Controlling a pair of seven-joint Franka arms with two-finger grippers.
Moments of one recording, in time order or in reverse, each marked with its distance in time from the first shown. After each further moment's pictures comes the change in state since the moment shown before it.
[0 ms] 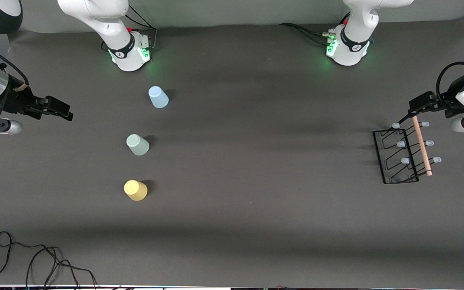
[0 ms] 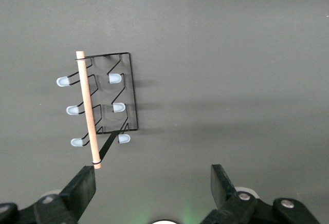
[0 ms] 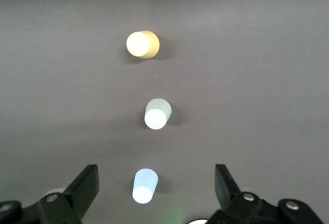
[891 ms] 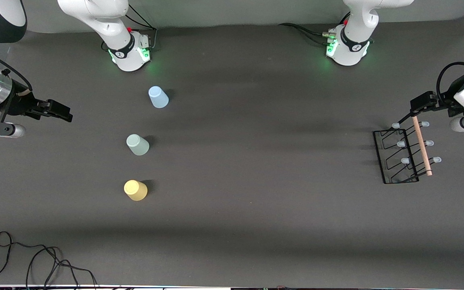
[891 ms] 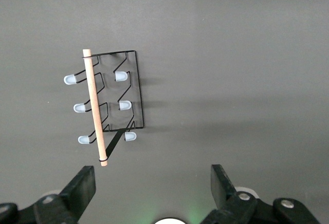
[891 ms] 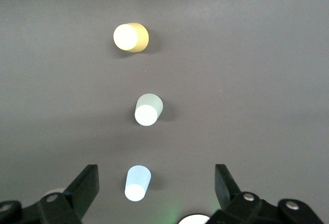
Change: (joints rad) left arm -0.005 0.000 0.004 -0.002 0.025 -0.009 0.000; right arm -0.007 0.005 -0.008 -0.030 -0.013 -0.001 0.000
